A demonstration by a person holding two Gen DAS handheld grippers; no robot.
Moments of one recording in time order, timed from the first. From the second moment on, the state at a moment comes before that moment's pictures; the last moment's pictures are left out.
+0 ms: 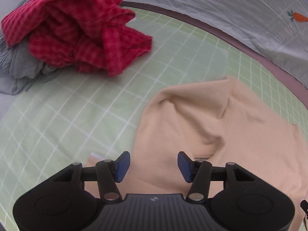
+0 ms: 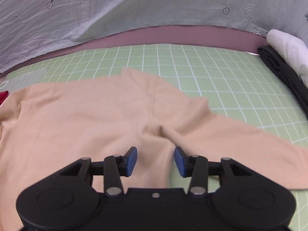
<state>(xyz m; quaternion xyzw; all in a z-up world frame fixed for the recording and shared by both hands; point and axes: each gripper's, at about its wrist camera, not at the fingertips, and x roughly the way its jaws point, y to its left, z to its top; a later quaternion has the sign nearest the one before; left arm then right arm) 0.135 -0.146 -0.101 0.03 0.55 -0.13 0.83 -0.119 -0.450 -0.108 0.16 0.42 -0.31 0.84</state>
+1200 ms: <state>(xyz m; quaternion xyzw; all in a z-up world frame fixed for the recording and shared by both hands) 0.148 -0.001 -0.073 0.06 0.44 -0.03 0.89 -0.165 -0.353 -0.130 0.18 0.42 -0.38 0.80</state>
